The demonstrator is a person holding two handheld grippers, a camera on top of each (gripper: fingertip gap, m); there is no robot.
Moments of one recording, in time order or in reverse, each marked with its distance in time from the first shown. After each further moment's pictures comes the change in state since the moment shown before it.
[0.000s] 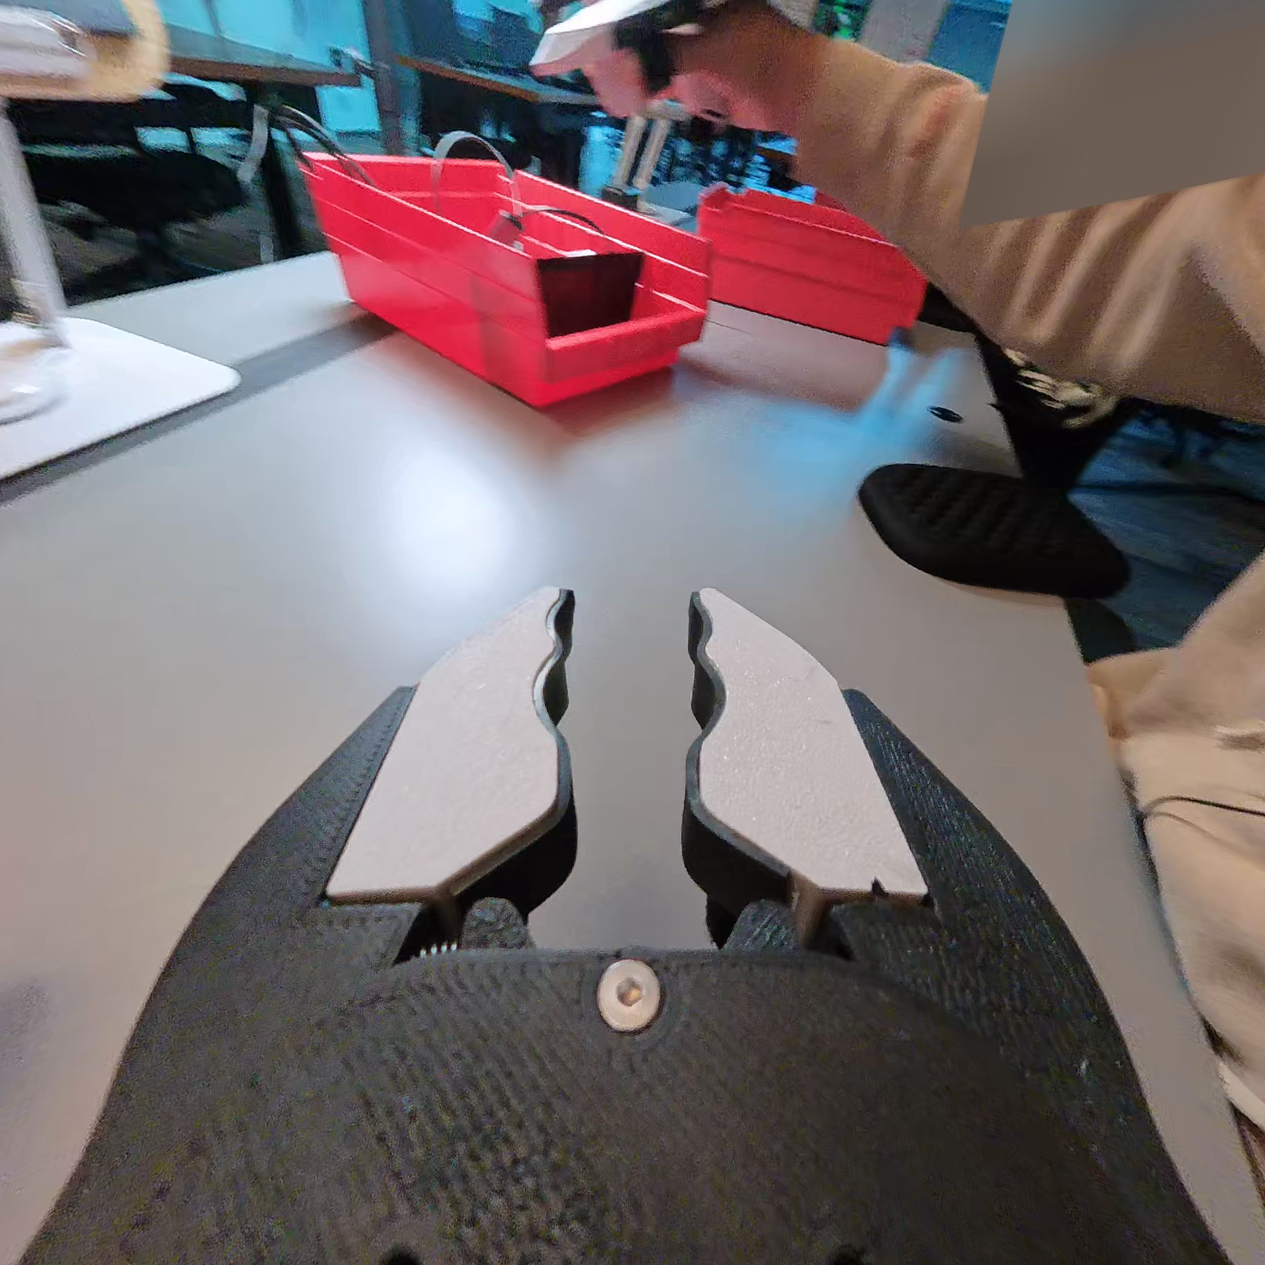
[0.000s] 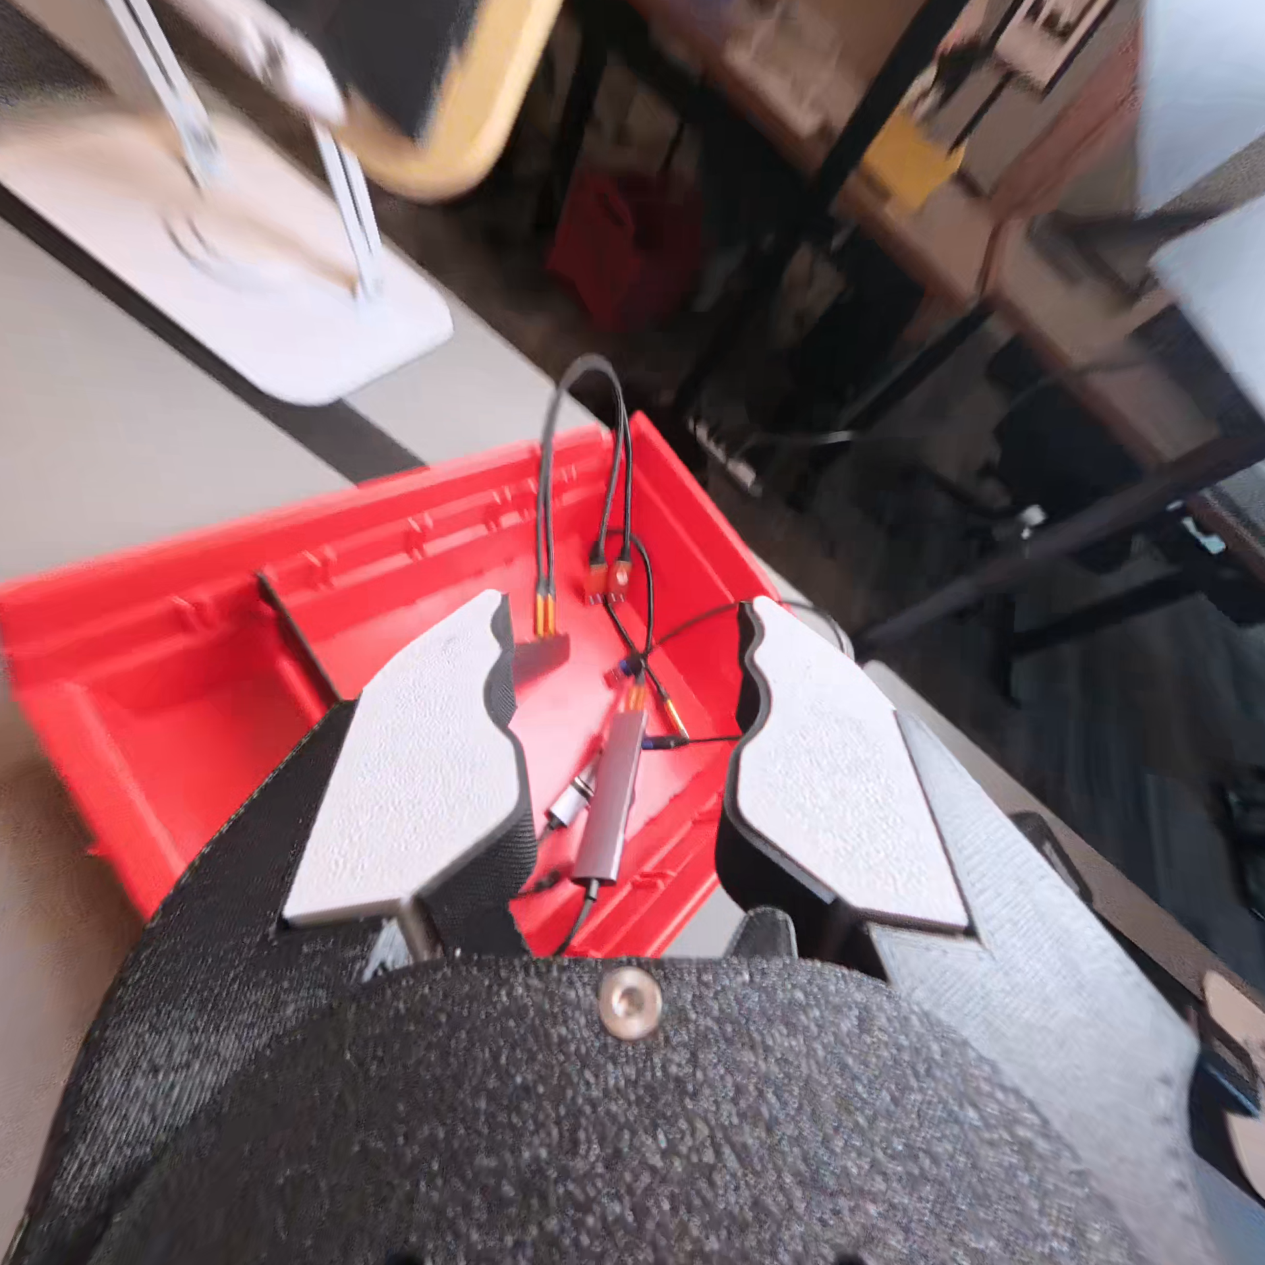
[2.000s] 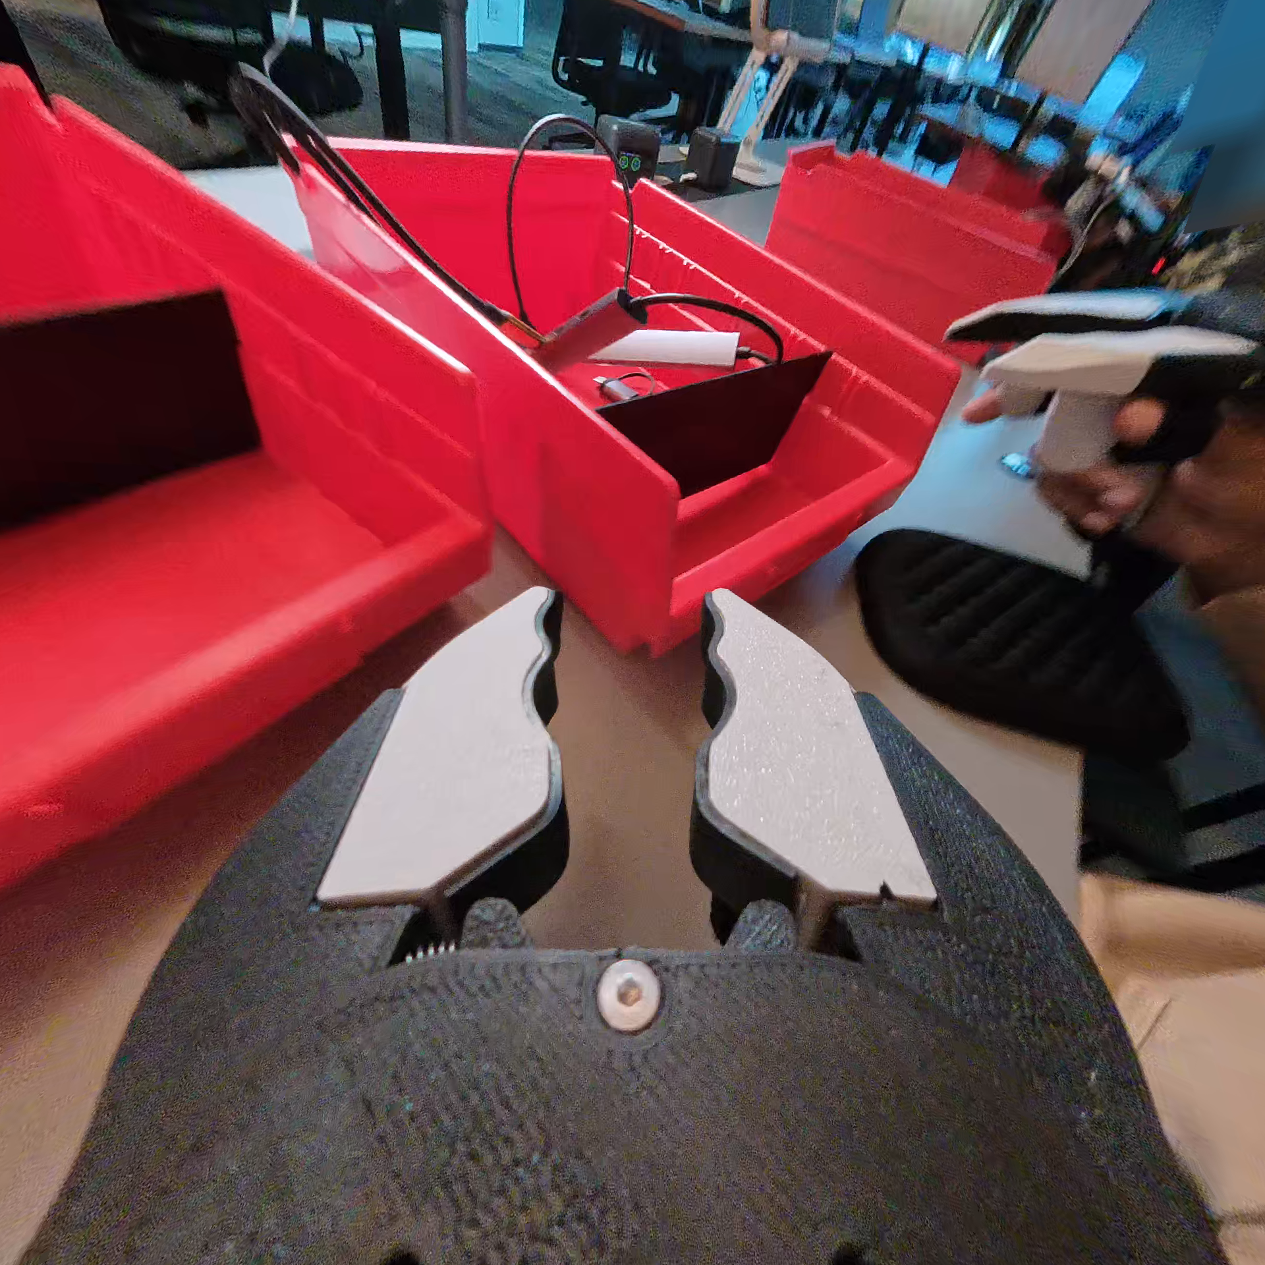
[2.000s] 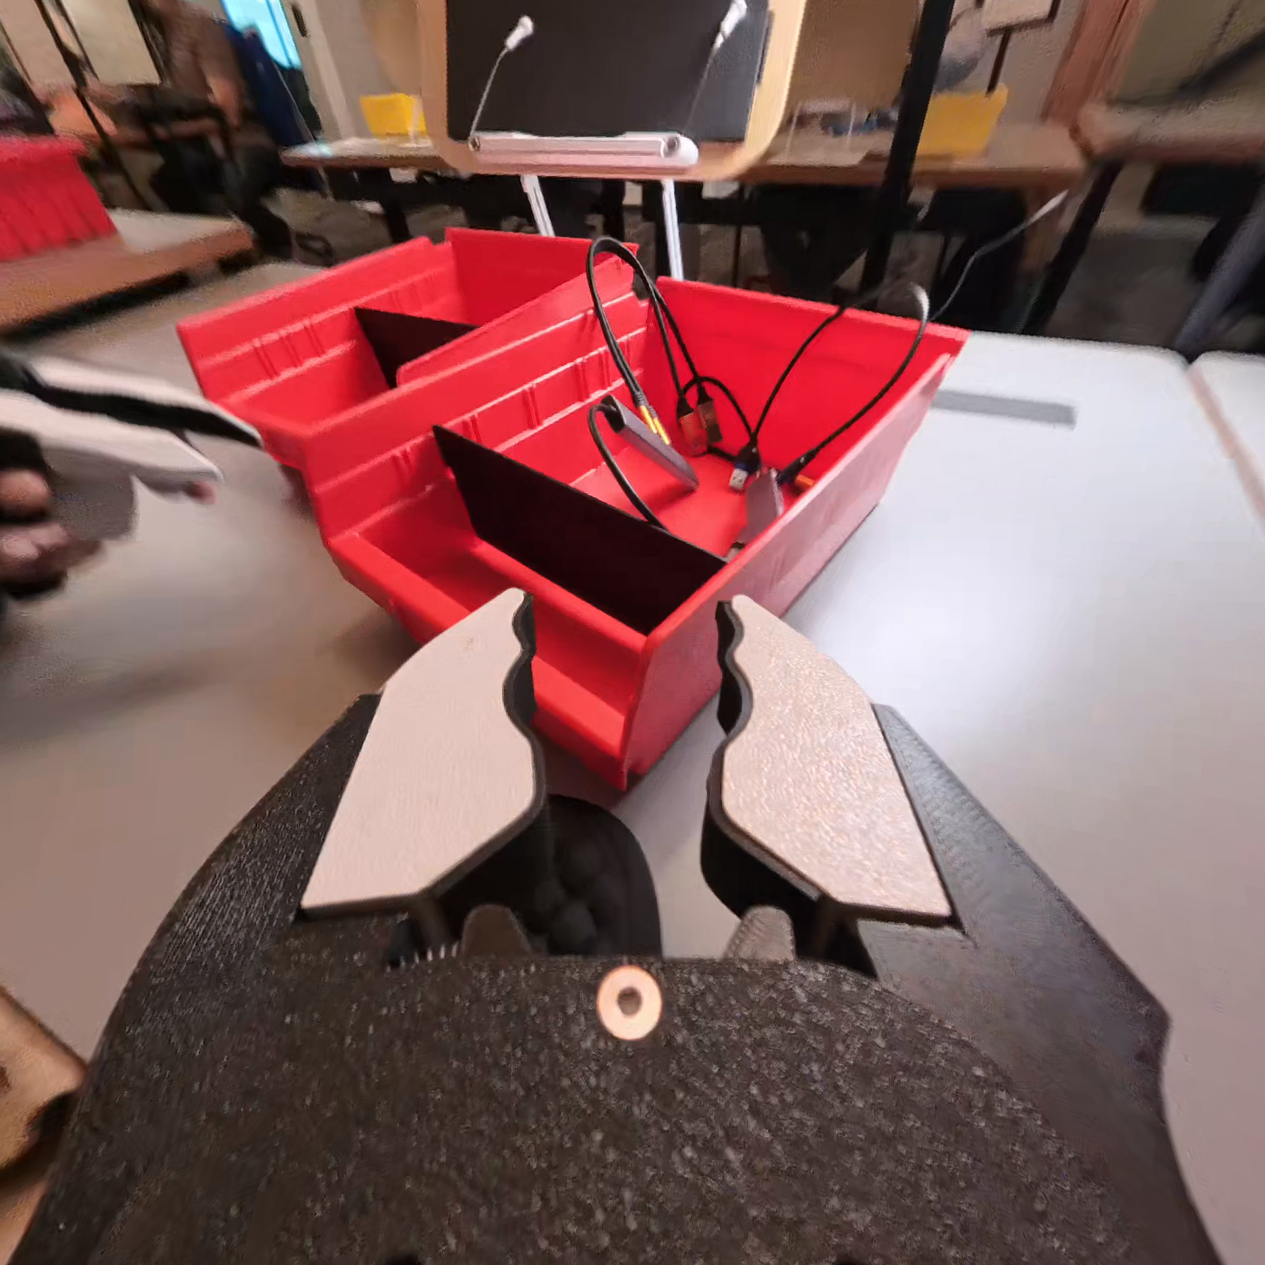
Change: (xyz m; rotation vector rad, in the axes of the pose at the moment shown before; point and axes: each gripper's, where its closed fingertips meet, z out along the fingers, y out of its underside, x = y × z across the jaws) left arm 0.056 -0.002 0.080 -0.056 -0.200 -0.100; right arm -0.231 0.087 -0.217 0.230 -0.095 0.506
